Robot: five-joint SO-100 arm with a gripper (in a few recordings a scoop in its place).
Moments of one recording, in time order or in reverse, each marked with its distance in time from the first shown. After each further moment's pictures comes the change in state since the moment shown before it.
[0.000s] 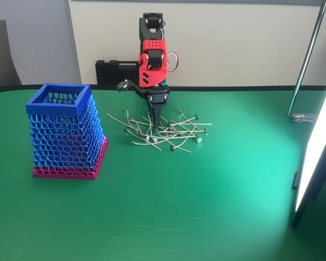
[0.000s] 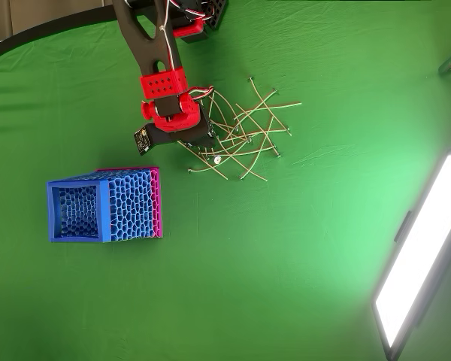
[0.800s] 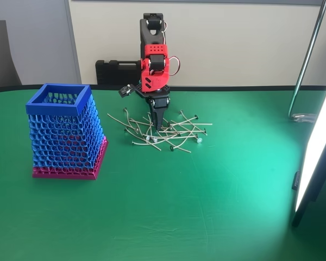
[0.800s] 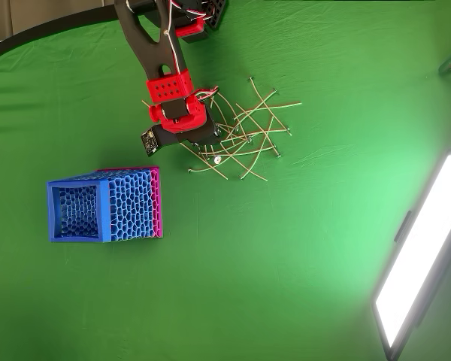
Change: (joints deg) arm -1.4 -2.8 1.1 -2.3 0.1
